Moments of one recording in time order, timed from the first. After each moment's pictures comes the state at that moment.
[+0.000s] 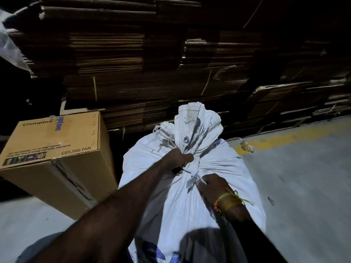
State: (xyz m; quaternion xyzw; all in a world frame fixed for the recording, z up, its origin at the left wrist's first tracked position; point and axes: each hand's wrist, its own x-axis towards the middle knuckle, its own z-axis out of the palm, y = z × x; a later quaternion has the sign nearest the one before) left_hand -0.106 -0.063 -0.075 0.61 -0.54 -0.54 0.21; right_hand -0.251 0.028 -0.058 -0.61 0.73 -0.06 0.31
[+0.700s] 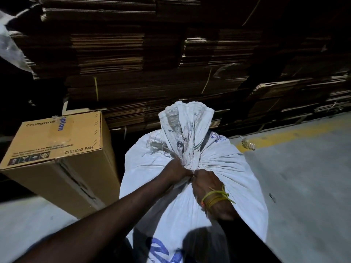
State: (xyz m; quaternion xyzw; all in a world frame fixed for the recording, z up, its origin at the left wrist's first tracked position) left_hand -0.102 -0.017 -0.081 0.60 -0.60 -0.47 0.23; right_hand -0.221 0.032 -0.055 -0.62 0.75 -0.07 0.22
